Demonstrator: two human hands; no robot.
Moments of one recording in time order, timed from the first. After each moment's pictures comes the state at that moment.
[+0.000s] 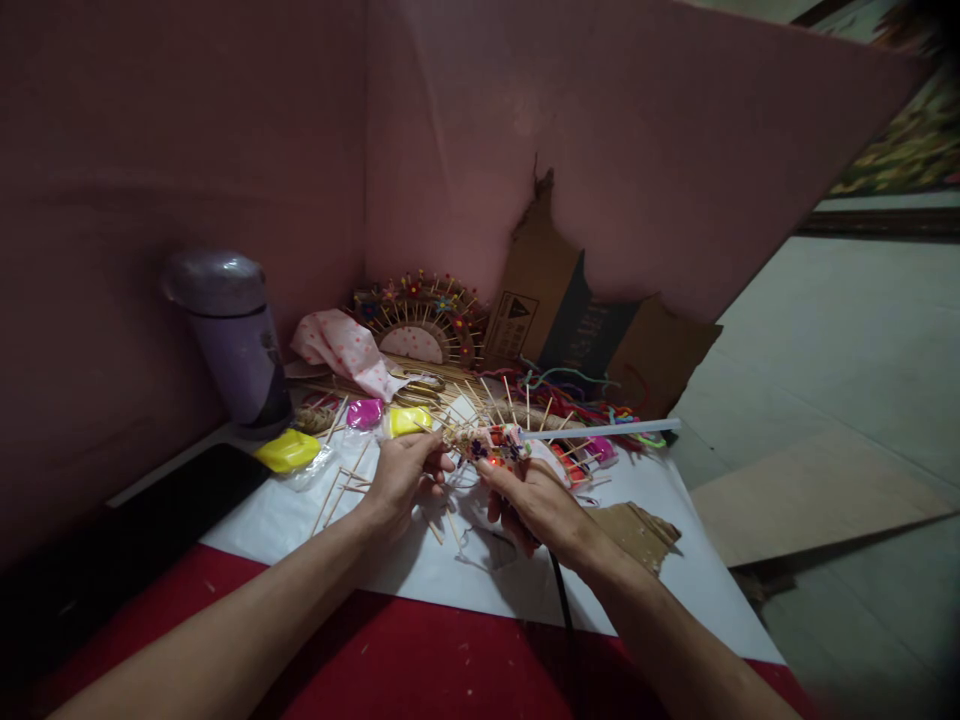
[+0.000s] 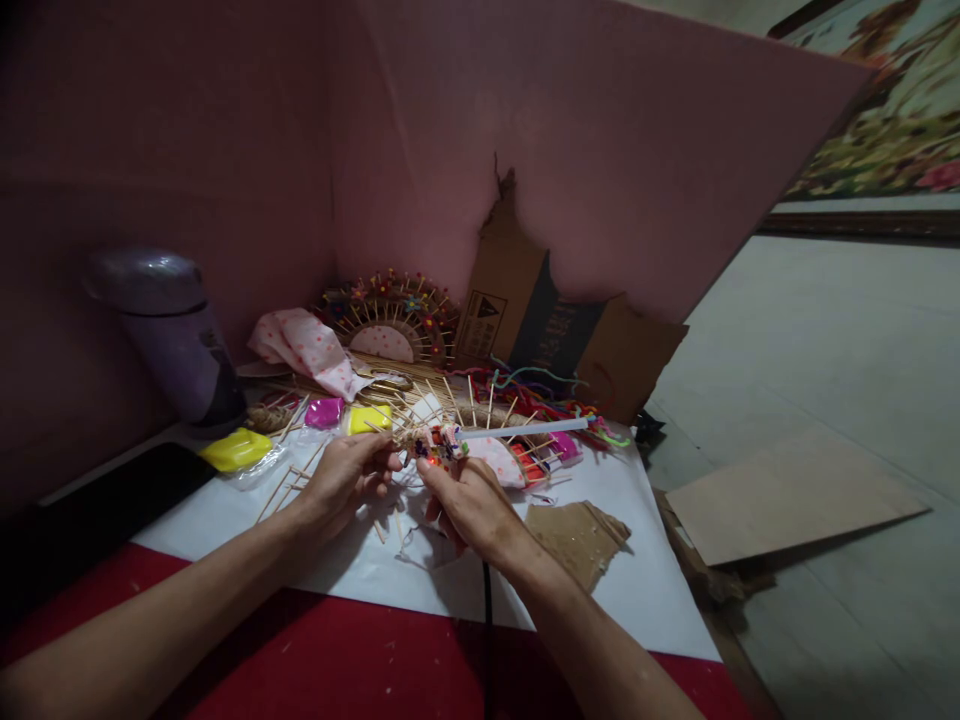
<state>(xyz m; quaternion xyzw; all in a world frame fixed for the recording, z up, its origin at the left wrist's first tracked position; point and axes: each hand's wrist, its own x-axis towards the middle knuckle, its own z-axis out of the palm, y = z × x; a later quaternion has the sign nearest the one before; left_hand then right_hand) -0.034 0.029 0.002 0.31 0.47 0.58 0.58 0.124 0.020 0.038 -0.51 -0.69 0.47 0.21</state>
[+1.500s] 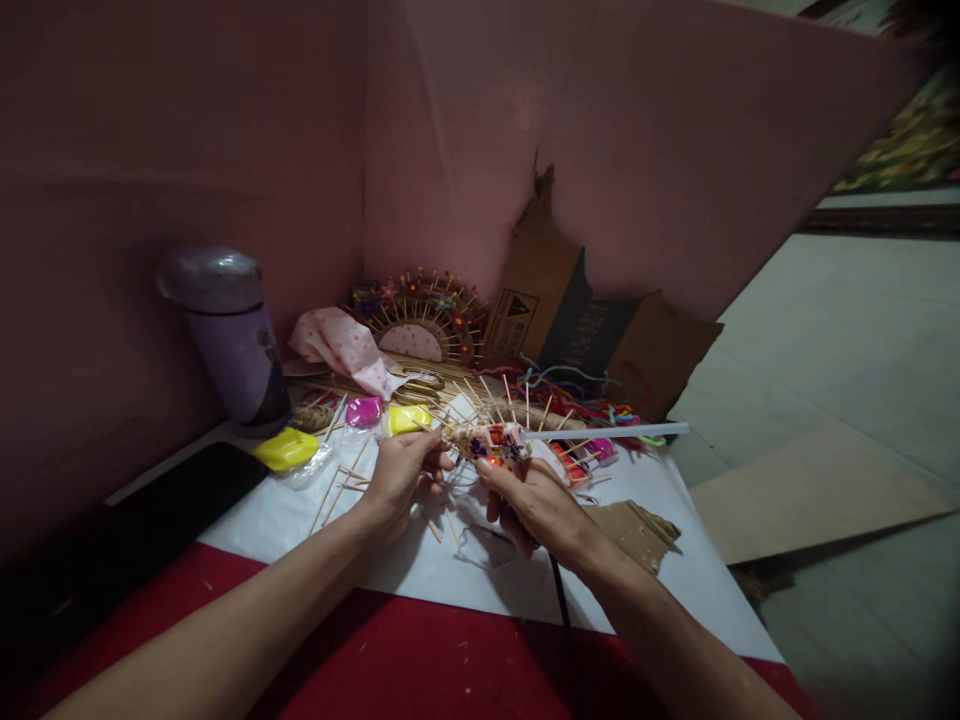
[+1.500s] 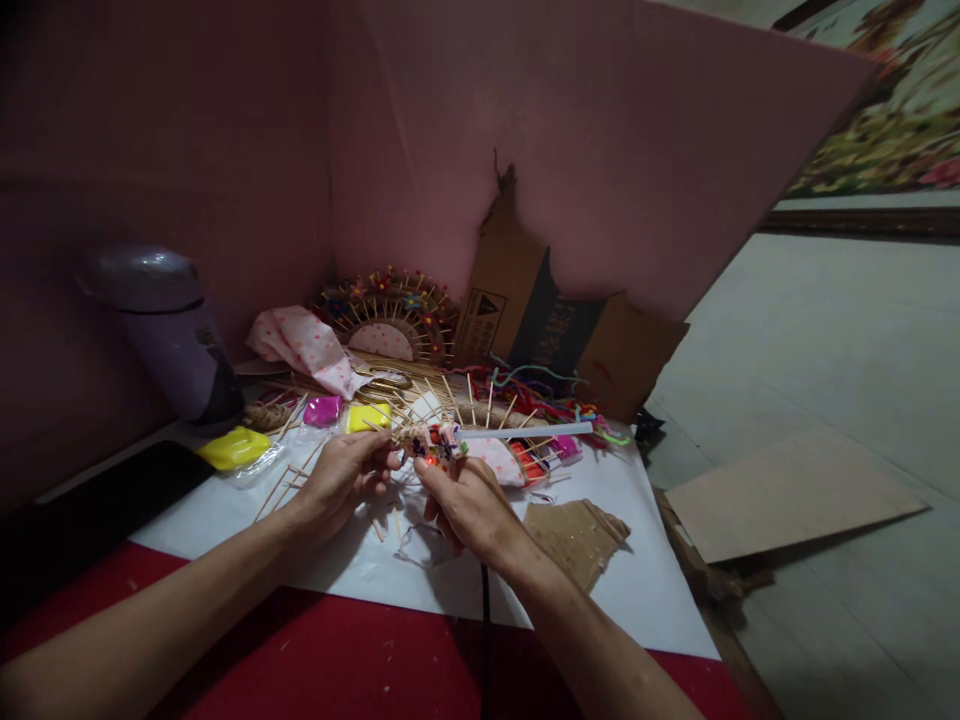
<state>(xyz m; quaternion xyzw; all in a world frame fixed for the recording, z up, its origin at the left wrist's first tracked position) -0.033 0.029 0.001 0.31 0.47 0.59 0.58 0.124 0.019 0.037 -0.51 -0.69 0.47 0.21</state>
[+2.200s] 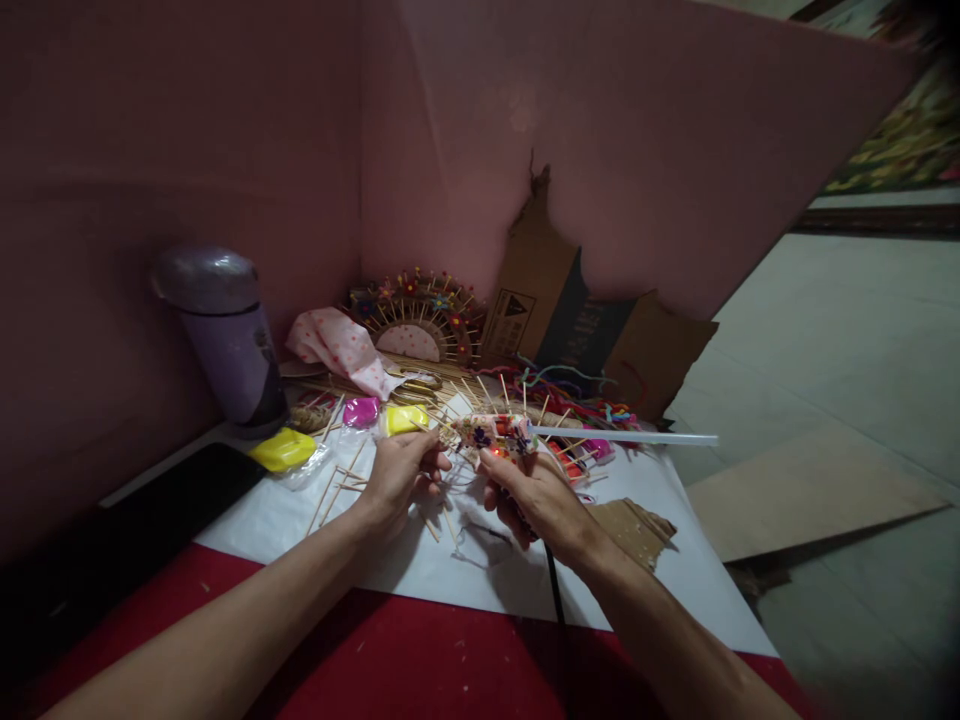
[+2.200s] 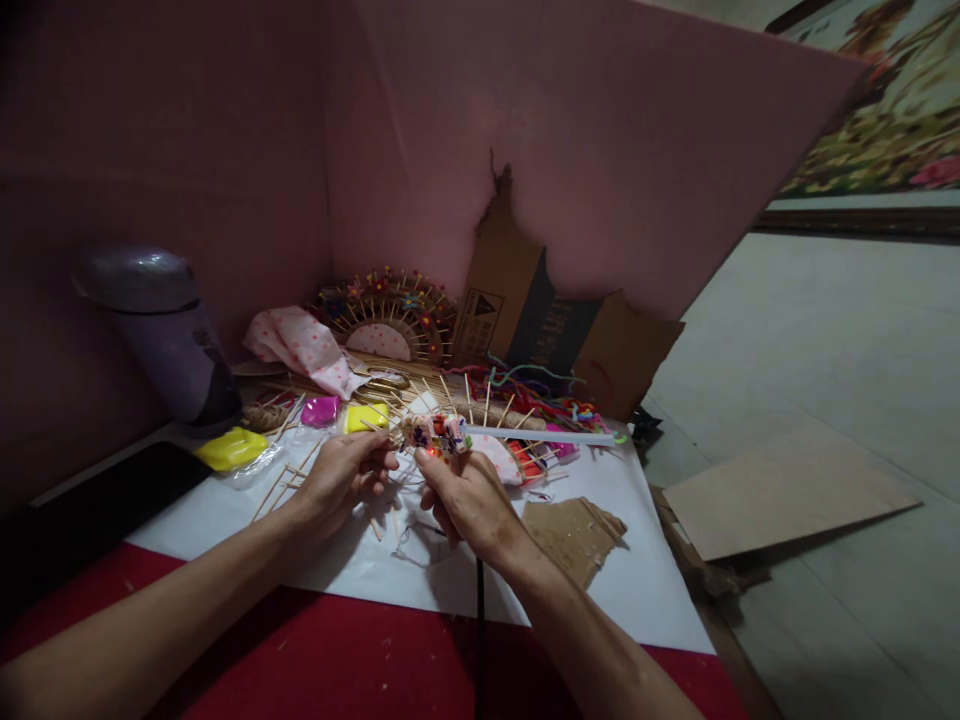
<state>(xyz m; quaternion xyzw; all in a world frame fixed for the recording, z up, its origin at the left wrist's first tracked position) -0.034 0.030 0.001 0.31 0.47 0.59 0.58 0.127 0.020 0.036 -0.49 -0.67 0.50 0.25</state>
